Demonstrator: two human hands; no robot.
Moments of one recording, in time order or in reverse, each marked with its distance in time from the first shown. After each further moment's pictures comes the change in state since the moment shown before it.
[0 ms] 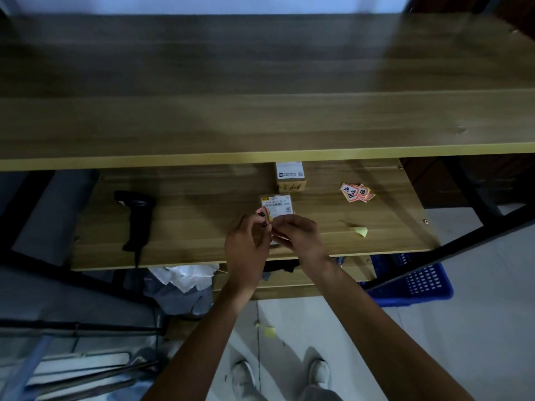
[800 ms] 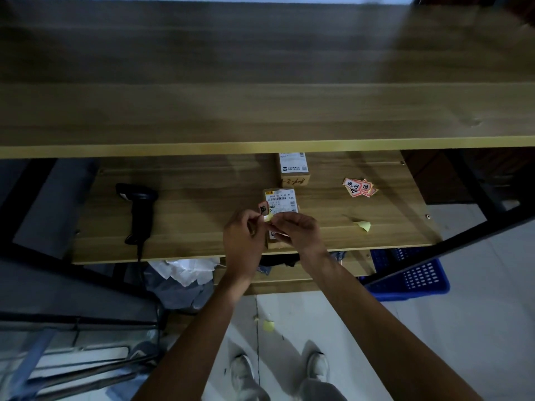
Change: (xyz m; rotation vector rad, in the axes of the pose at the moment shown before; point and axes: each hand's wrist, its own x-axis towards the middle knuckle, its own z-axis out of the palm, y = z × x) left_hand 0.005 -0.005 -0.011 -0.092 -0.008 -0.144; right_hand 0.000 0.012 0.011 -0.009 0.005 -0.013
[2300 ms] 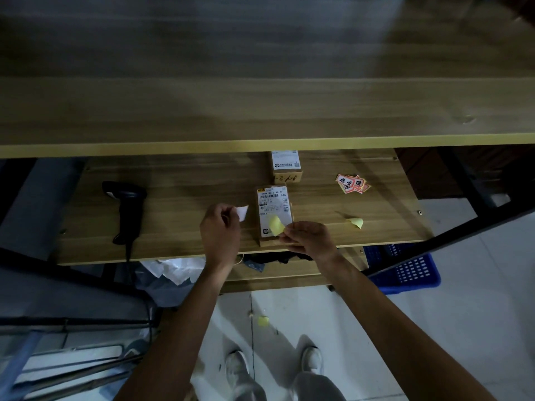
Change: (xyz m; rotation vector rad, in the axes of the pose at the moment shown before) left_hand 0.019 -0.011 -0.007 0.001 0.057 -0.206; right_hand 0.008 0.007 -0.049 -0.171 0.005 0.137
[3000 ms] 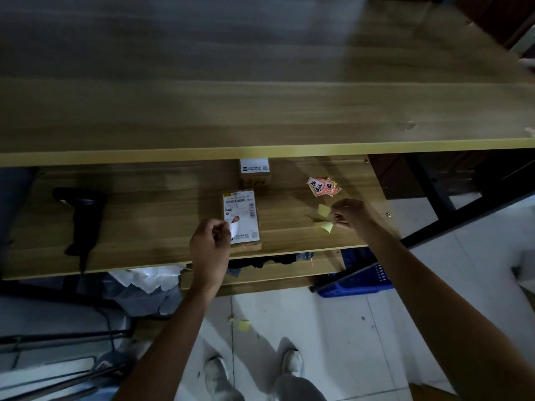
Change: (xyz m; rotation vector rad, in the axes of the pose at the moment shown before) left_hand -0.031 0.005 0.048 -0.010 -0.107 0.070; right_hand 0.077 -0.039 -0.172 -0.283 0.346 0.041
